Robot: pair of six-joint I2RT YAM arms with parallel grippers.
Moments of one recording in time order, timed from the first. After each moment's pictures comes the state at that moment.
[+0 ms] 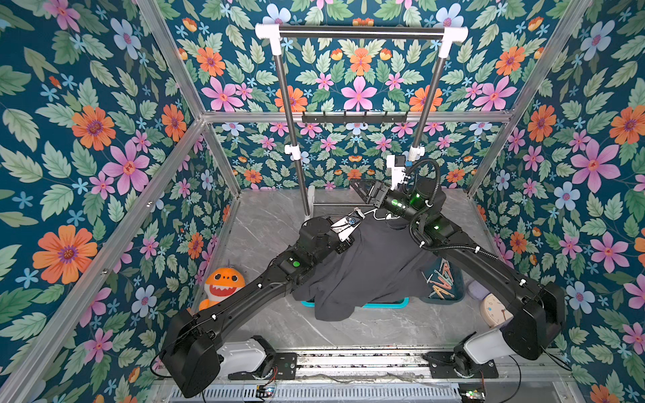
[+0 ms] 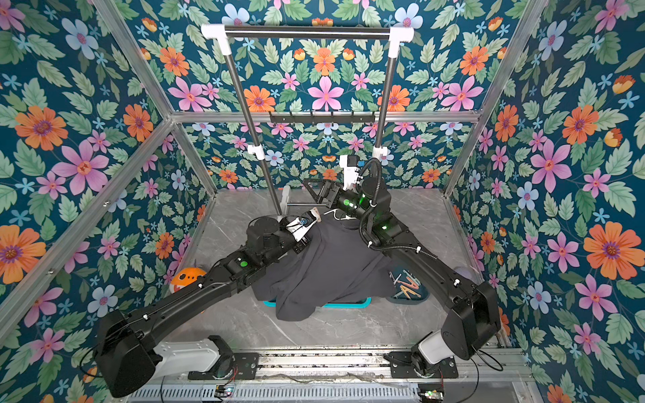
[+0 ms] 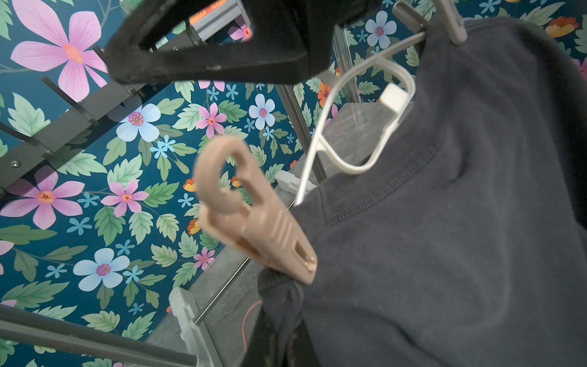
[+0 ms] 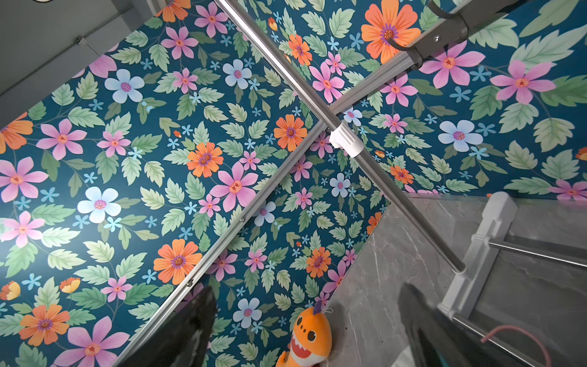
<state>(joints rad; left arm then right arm) -0.78 1.26 0.98 0.07 -0.07 0.45 0.57 1.49 1.37 0.26 -0.41 0.82</state>
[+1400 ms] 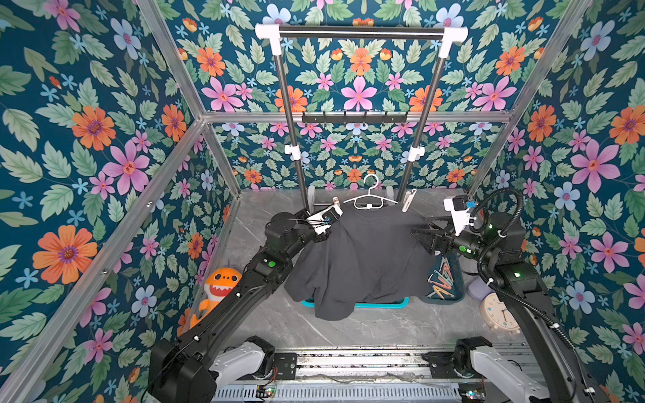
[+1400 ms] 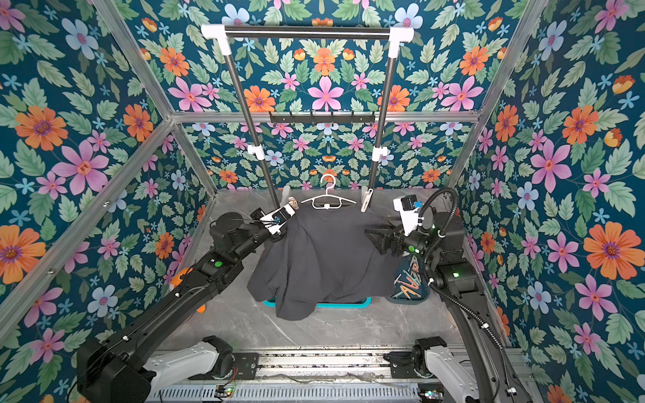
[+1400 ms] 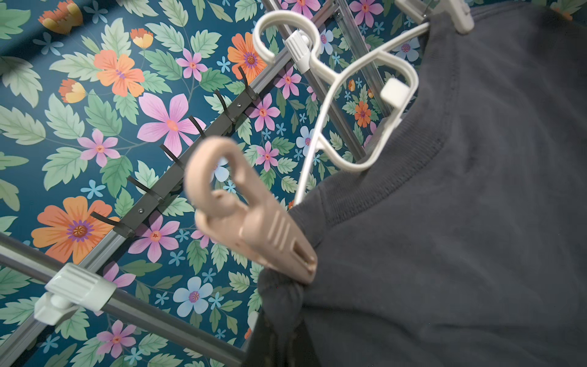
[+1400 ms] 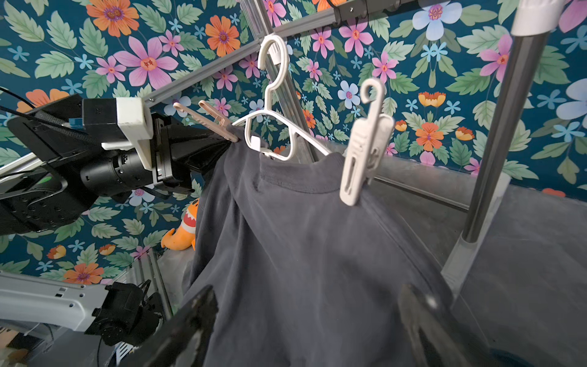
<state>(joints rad) -0.53 1.12 0.92 0.17 0.16 0.69 0.11 0.89 1.00 -0.34 -0.75 0.15</state>
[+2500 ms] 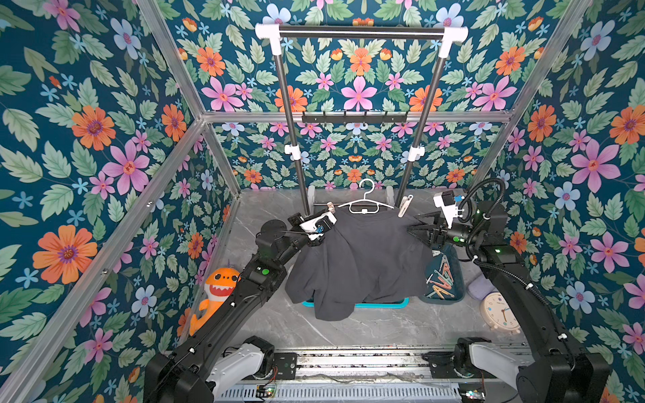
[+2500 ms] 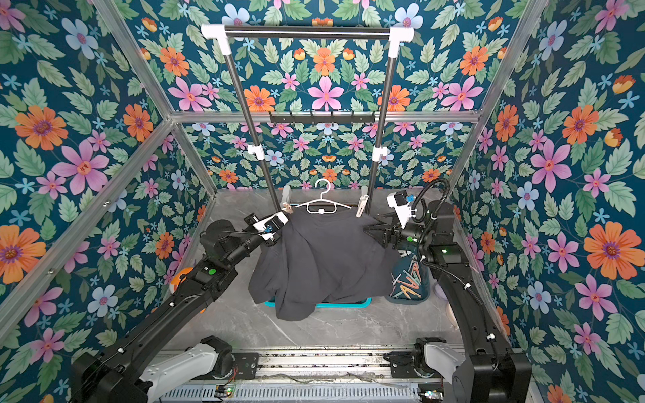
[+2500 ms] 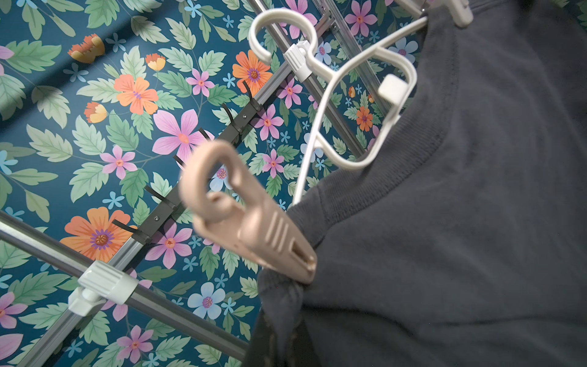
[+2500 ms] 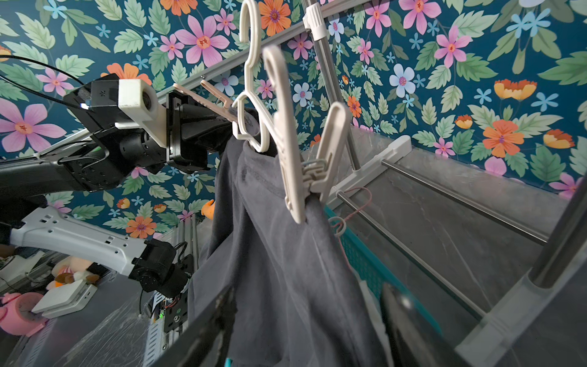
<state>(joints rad) -0.49 1.04 0.84 0.23 0.22 0.73 0.03 1.12 0.99 -0.17 -1.08 0.07</state>
